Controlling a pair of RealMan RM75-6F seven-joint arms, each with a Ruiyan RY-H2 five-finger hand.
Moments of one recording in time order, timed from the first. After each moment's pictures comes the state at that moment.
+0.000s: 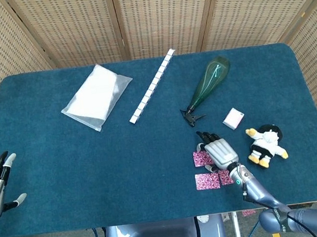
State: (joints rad) left arm -0.12 -1.09 -0.04 -1.66 1.43 1.41 0.16; right arm 0.63 -1.54 0.07 -1.44 -1.16 0.92 -0.30
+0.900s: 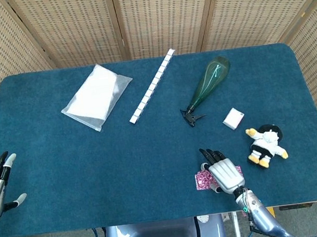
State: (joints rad) left arm -0.12 -1.09 -0.03 -1.67 1.43 1.41 0.17; right arm 0.47 -1.54 -0.05 -1.63 -1.28 1.15 -0.50
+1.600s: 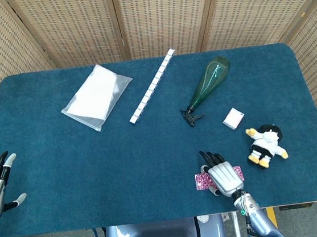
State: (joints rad) left arm -0.12 -1.09 -0.03 -1.67 1.43 1.41 0.16; right arm 0.43 -1.58 -0.04 -1.63 -1.26 1.16 -0.54
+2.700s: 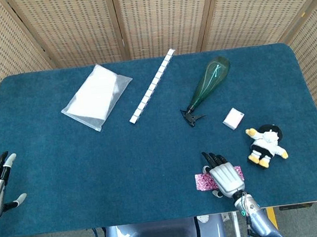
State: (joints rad) left arm -0.12 -1.09 -0.03 -1.67 1.43 1.41 0.16; right arm 0.41 -1.57 -0.02 -1.66 -1.21 1.14 -0.61
